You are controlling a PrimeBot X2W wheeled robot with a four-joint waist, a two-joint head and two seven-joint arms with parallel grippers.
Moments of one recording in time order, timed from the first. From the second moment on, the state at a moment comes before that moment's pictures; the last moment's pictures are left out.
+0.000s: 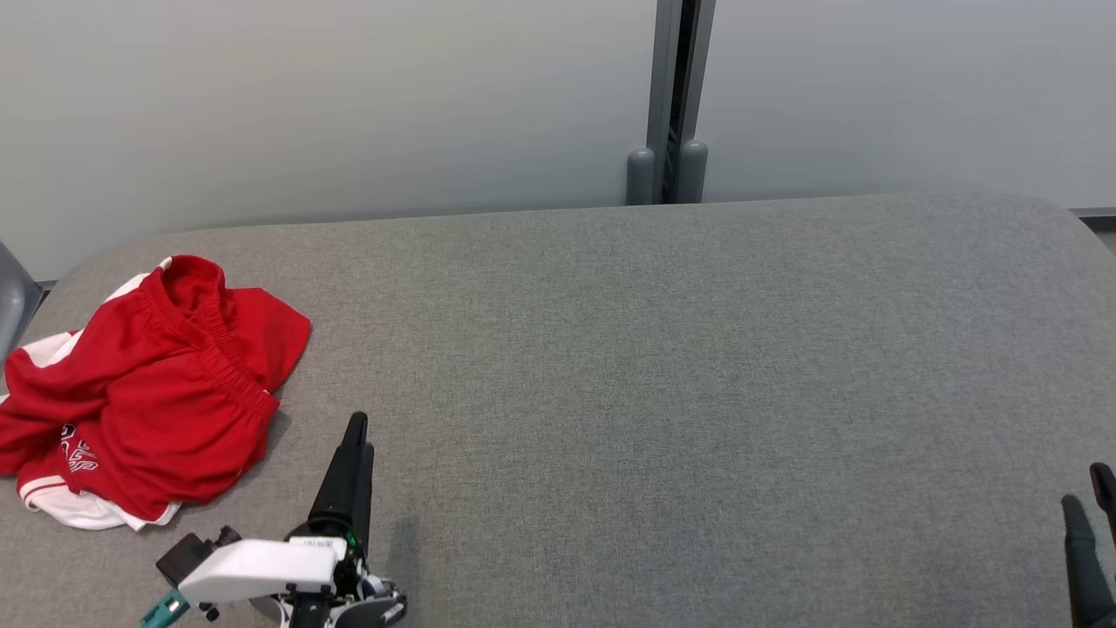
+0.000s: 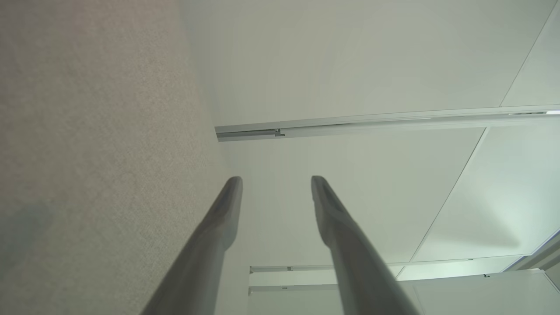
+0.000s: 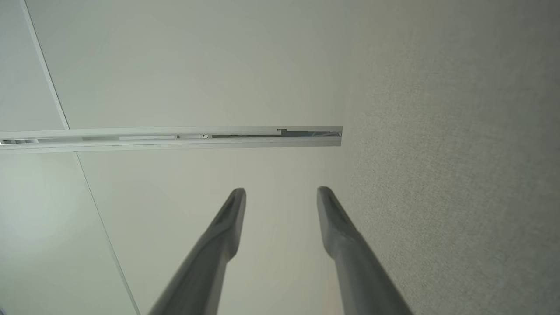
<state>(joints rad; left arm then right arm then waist) -0.09 0.04 -0.19 0.29 -1.65 -0.12 -0.04 0.13 -0.15 -0.21 0.09 1.78 0.13 0.10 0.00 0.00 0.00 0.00</state>
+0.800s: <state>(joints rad) -0.07 0.04 -0.09 0.30 -1.51 -0.12 -0.10 0.06 -0.14 -0.16 0.16 1.49 0.13 0.01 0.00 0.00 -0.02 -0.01</state>
